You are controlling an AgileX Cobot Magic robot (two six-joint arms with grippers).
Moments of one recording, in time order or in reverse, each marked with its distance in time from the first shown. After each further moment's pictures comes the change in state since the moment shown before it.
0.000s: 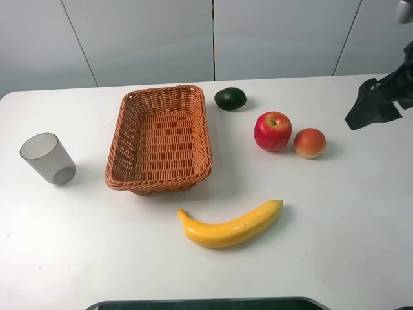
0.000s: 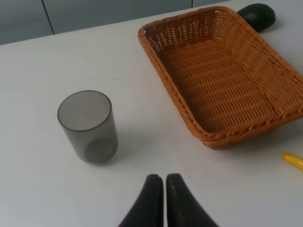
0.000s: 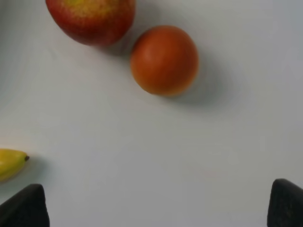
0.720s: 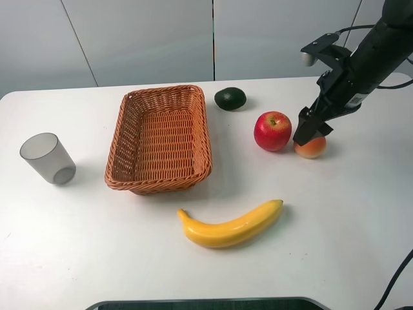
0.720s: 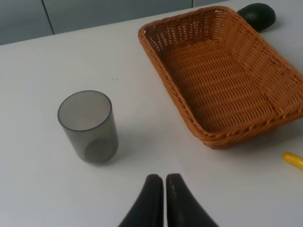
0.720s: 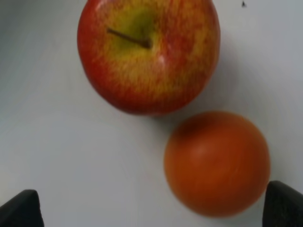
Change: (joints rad) left arm 0.000 0.000 0.000 0.000 0.000 0.002; right arm 0.068 0.472 -0.192 0.131 -0.106 -0.407
